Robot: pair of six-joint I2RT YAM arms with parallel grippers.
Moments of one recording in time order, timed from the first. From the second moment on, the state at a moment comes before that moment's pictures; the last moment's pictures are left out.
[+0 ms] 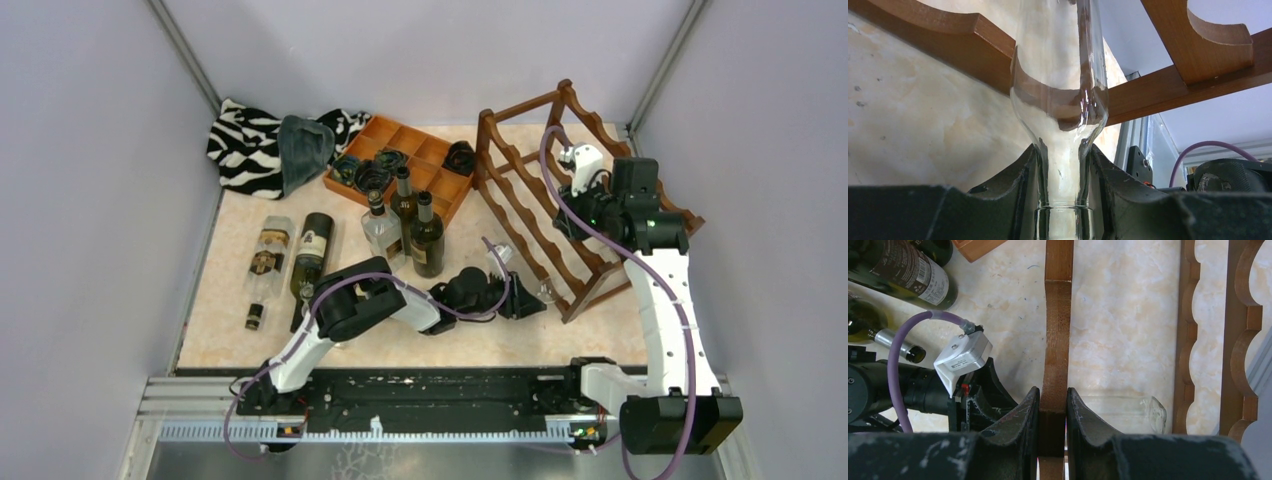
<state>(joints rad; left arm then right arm) -1.16 2.26 1.10 1.02 0.13 -0.87 0.00 1.07 1.22 -0.89 -0.39 -0.36</state>
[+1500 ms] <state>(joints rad) -1.10 2.40 1.30 1.03 0.28 -0.90 0.02 1.06 1.19 -0.85 -0.38 -0.34</state>
